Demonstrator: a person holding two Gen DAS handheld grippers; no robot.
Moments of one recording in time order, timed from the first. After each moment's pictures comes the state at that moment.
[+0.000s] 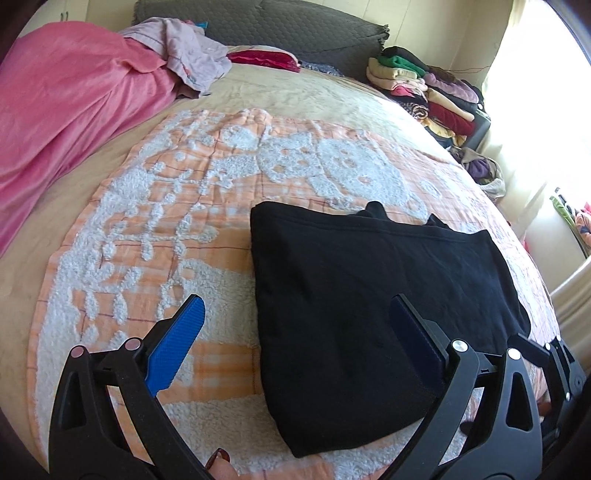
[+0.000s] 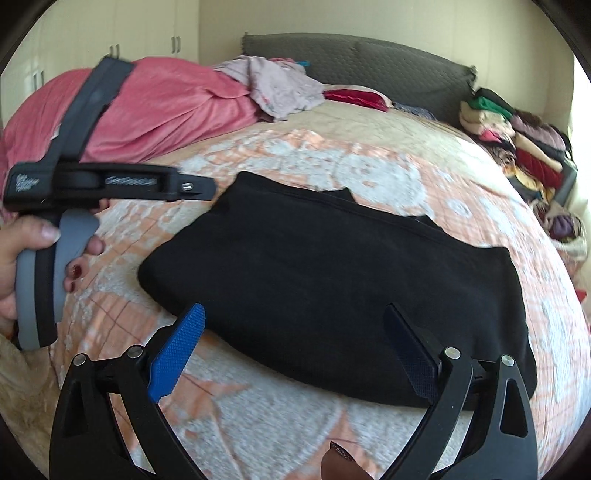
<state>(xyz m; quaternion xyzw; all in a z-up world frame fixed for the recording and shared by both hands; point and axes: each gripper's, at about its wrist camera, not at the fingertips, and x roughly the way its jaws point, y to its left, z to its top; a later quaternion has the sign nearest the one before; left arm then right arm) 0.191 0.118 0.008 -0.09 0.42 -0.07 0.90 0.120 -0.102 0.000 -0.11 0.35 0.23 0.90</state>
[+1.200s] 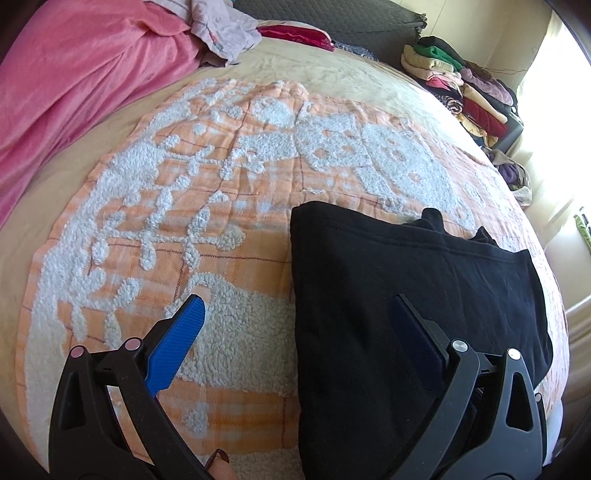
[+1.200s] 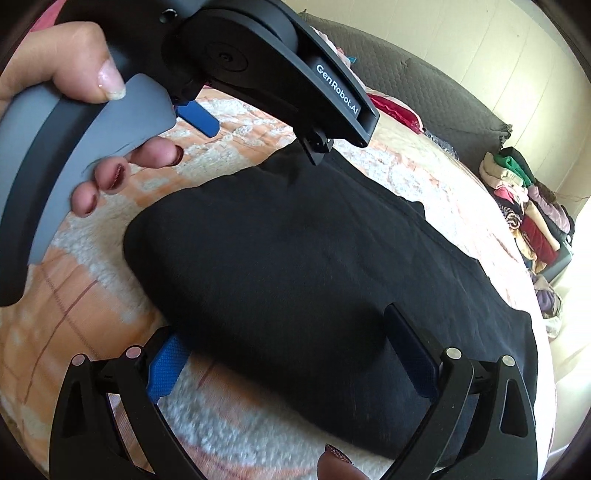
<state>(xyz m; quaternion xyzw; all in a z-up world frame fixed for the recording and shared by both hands) 0.244 0.139 -0.026 -0.12 0.46 -0.02 0.88 0.148 -0.009 -0.073 -0.27 0.33 0.22 0.88</state>
